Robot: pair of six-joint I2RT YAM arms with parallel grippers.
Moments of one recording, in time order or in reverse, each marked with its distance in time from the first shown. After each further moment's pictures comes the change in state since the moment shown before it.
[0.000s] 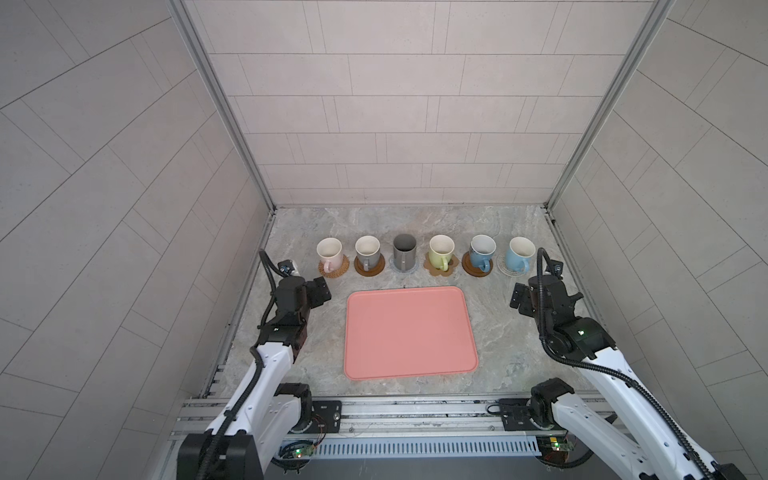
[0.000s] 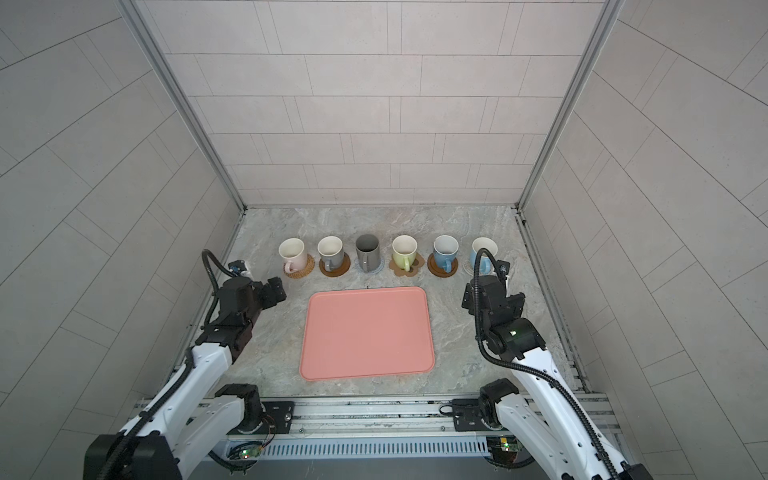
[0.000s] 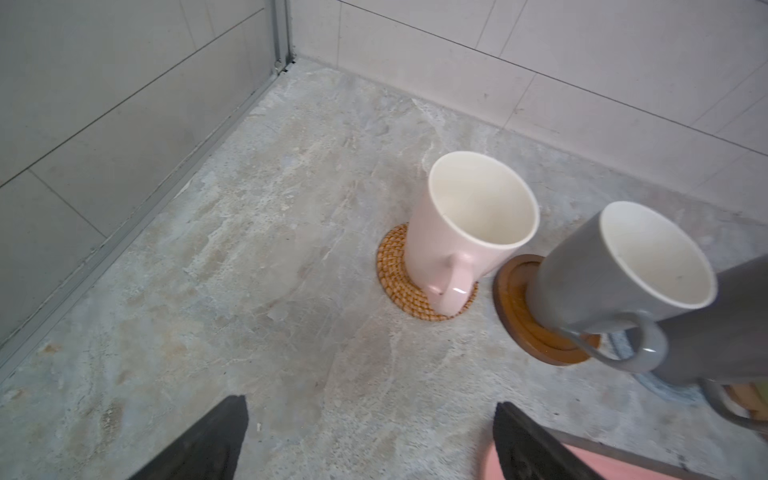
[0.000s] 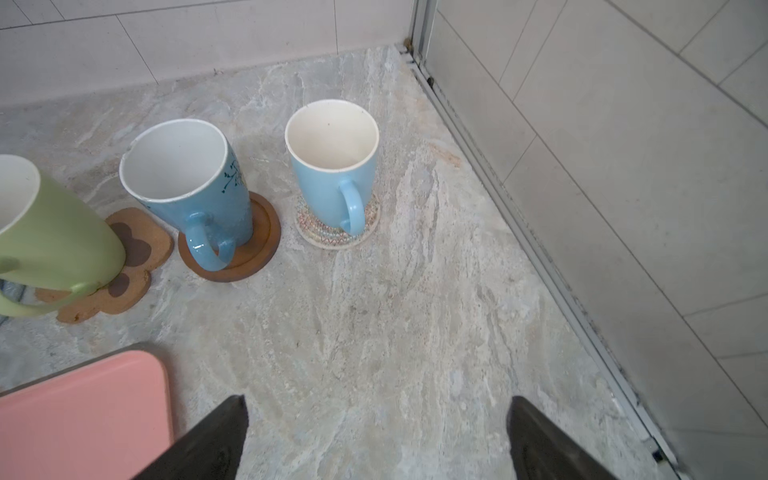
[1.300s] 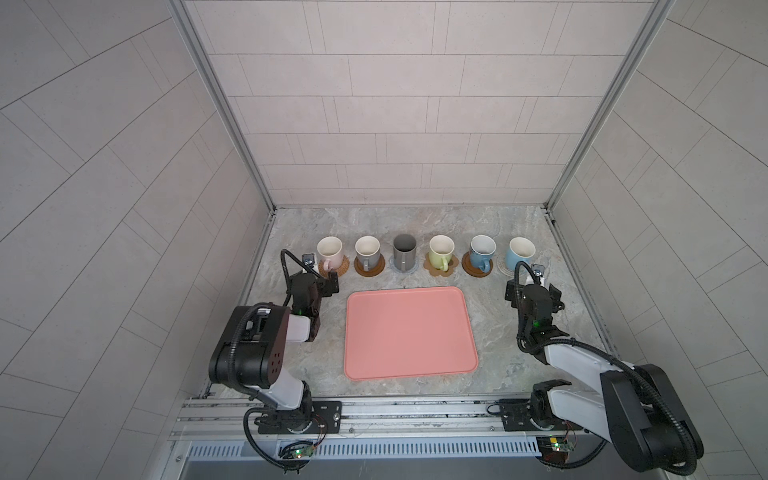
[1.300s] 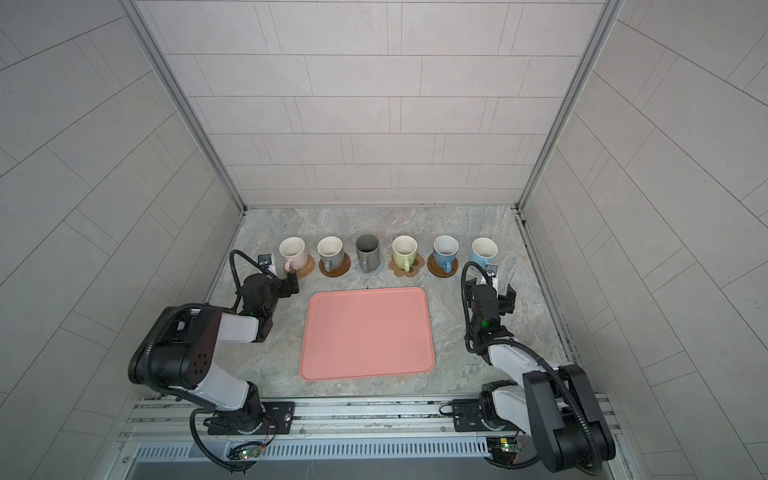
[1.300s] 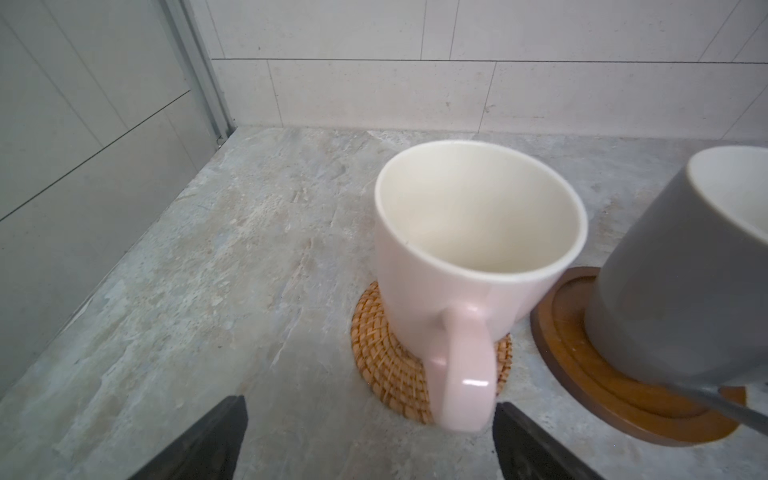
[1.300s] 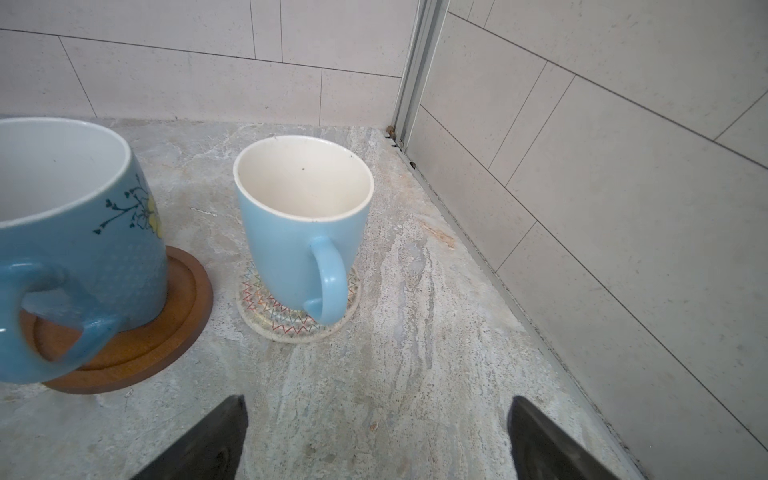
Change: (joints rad) left arm 0.001 0.674 0.011 0.856 0.103 0.305; right arm -0.175 0.434 -0.380 1.150 0.006 -0.343
